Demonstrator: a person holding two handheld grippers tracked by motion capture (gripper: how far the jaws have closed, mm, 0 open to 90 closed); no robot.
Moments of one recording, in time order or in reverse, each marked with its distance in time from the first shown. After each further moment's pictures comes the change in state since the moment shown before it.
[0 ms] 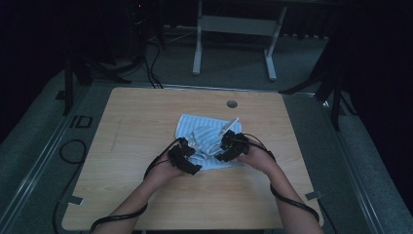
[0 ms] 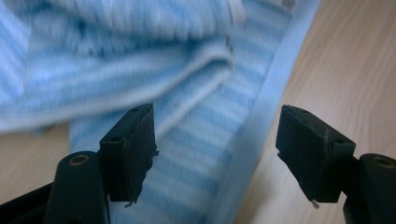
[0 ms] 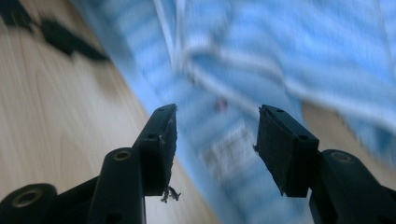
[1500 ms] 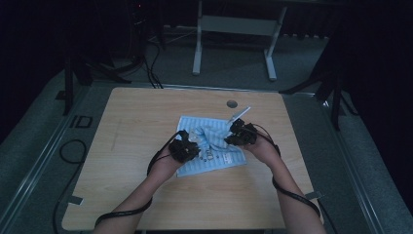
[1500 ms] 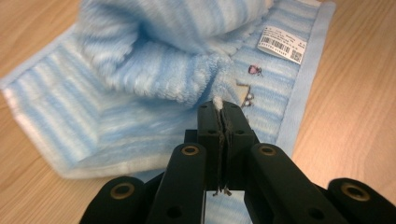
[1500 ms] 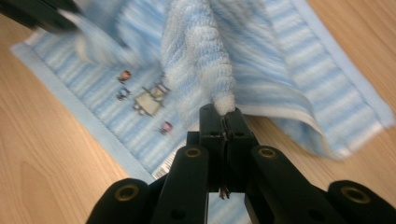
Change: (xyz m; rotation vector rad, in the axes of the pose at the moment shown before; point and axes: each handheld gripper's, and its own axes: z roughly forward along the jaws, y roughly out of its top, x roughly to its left) left arm 0.000 0.013 -0.030 -0.098 0.082 0.019; right arm -0.032 -0.005 -0.025 -0.055 -0.093 0.106
